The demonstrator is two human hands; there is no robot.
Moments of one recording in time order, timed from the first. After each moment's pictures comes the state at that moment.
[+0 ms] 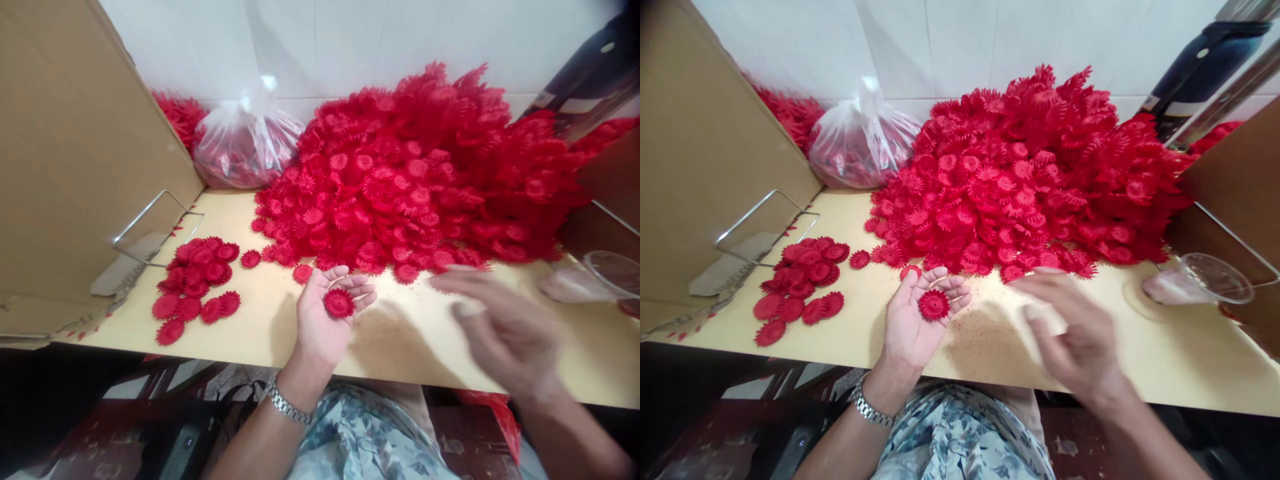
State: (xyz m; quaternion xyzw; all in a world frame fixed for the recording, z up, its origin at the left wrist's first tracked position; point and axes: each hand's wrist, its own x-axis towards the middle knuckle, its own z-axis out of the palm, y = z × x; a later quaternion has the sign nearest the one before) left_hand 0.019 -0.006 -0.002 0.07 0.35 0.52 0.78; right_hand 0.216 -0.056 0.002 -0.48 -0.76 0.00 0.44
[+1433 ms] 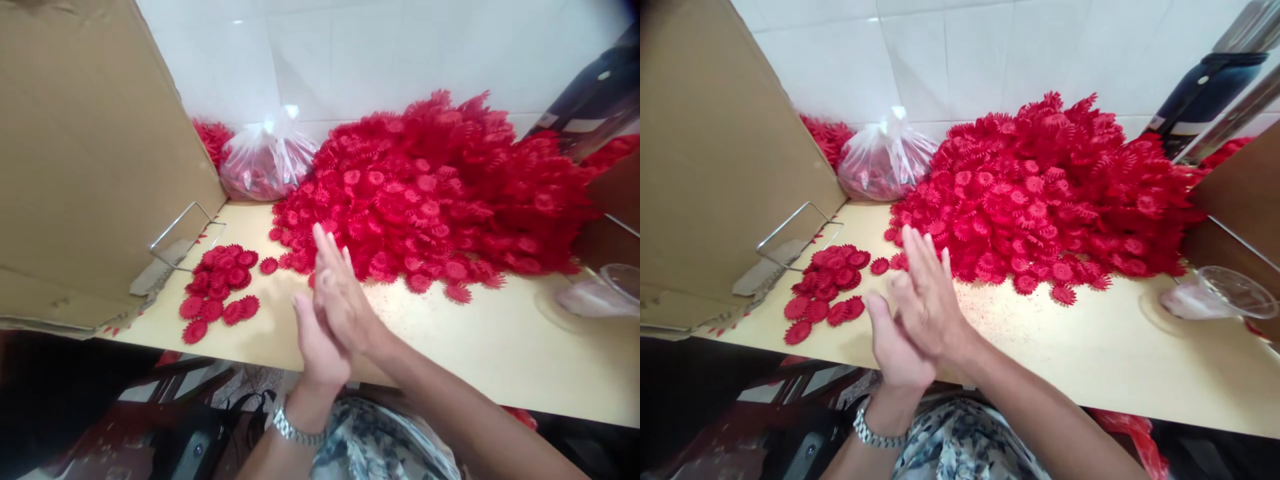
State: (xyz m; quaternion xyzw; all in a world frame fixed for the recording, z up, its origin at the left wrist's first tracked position) left_hand 0.005 -0.034 0.007 0.18 0.36 0.59 0.70; right_hand 0.055 -0.007 0.018 -0.47 -0.71 0.29 0.44
